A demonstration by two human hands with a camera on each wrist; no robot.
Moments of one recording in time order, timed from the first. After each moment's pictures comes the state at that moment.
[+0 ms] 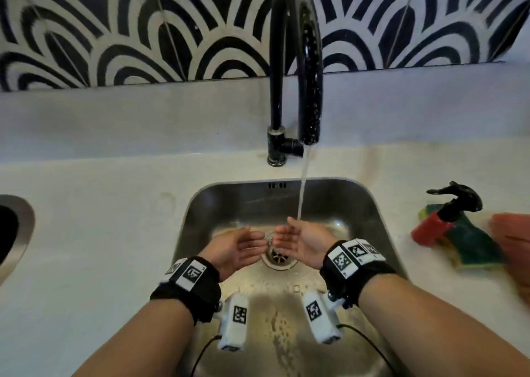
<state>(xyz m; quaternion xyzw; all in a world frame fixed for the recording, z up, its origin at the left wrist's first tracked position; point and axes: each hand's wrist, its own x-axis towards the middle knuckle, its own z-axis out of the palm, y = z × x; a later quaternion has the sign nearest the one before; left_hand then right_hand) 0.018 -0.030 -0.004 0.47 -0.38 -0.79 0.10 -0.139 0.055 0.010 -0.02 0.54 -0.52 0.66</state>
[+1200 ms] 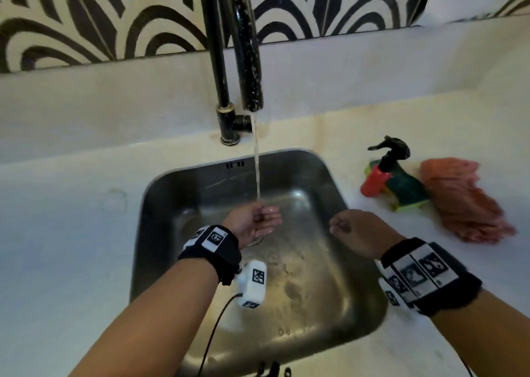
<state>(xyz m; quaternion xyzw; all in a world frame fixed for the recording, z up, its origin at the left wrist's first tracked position) -0.057 0.007 -0.014 0.41 -0.41 -0.82 0.02 -0.195 0.196 0.048 -0.41 0.87 -0.08 0.27</state>
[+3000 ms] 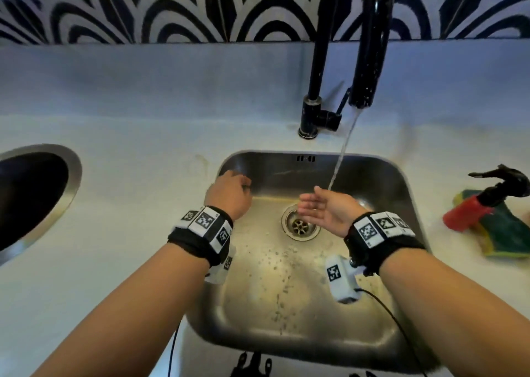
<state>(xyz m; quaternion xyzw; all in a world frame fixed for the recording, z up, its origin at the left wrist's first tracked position) 0.057 -0.060 0.022 0.52 -0.83 -0.17 0.05 -0.140 0.055 0.011 -0.08 0.57 -0.50 0.64</state>
